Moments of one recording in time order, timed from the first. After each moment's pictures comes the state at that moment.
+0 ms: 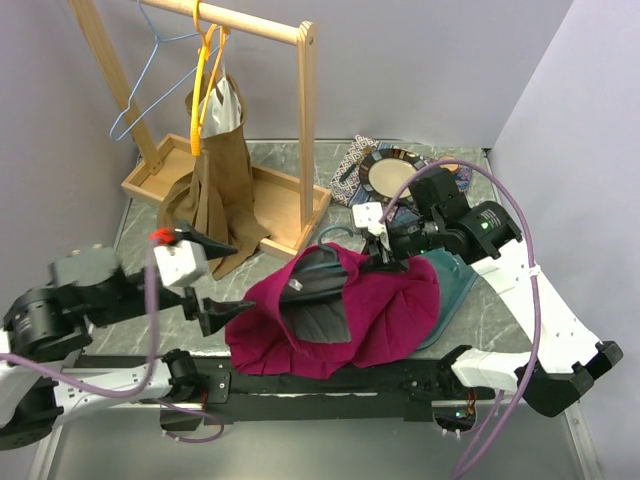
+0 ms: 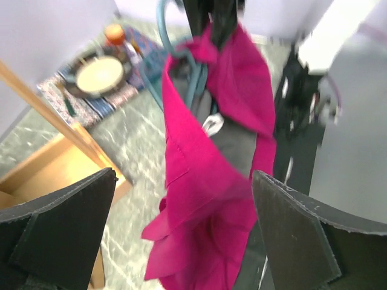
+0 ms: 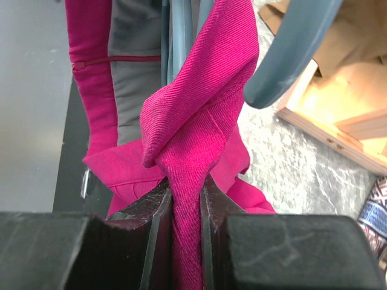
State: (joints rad) left arm -1.08 0.70 1.42 -0.87 0.07 0.11; right arm 0.58 1.19 1.49 -1.17 -0.81 -0.81
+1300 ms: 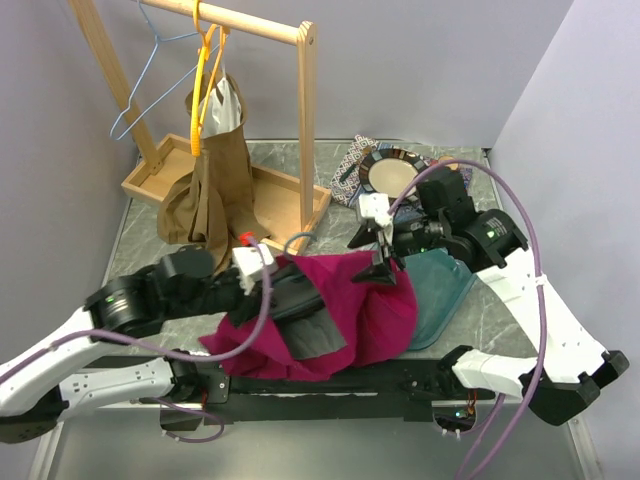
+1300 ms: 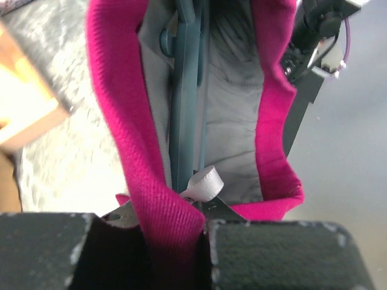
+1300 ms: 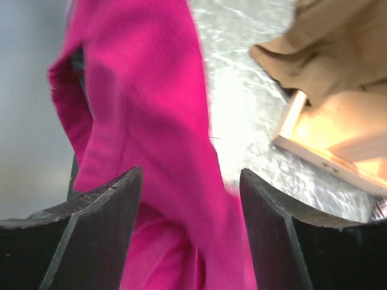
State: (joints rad) left arm -1.08 0.79 1.15 -0.84 0.08 -0.10; right arm 0.58 1.14 1.45 -1.01 -0.88 -0.65
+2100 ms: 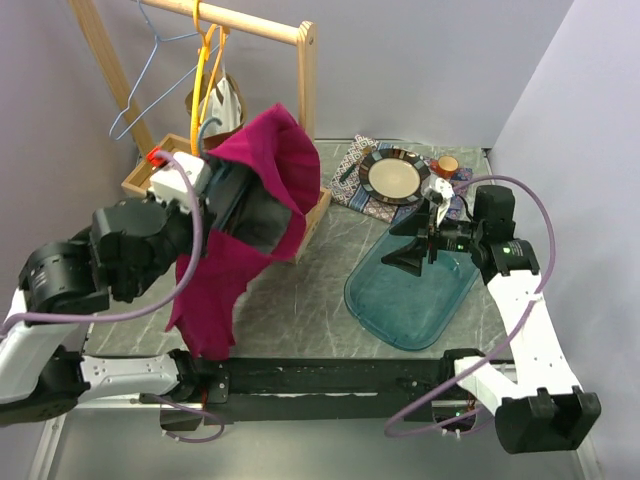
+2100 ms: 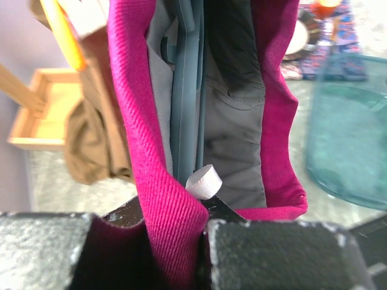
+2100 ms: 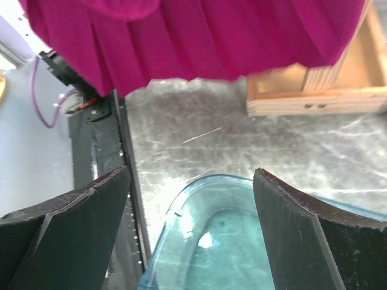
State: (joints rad) left arm -1.08 1.03 1.81 -1.17 -0.69 -0.21; right arm 0.03 0.98 1.01 -0.61 -1.20 -0.33
